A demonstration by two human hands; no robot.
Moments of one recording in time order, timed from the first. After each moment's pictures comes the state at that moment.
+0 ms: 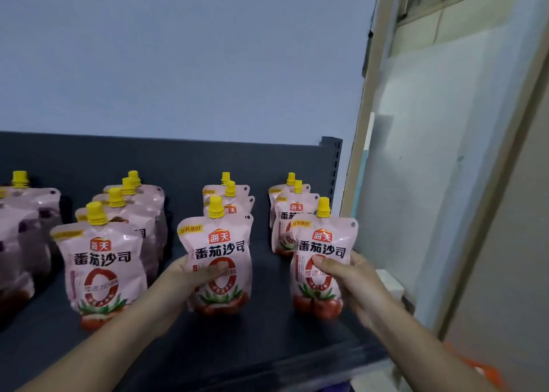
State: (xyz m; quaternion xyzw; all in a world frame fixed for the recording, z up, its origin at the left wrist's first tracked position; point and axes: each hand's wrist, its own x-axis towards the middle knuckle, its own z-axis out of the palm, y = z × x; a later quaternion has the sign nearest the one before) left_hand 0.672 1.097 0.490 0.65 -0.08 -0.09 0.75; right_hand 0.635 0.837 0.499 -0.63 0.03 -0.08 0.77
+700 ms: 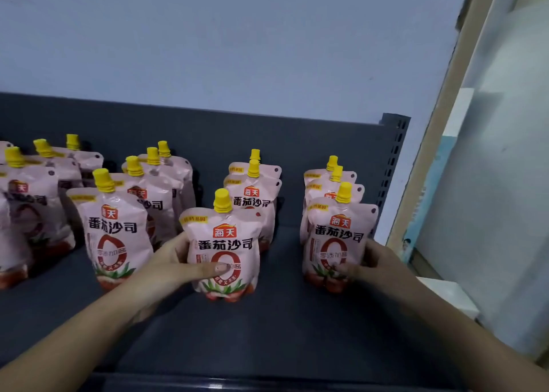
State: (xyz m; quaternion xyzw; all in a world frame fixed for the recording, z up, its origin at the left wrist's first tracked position) left_hand 0.673 1.099 0.483 0.72 -0.07 0.00 0.69; right_hand 0.730 0.781 0.476 -0.79 -0.10 0.05 0.61
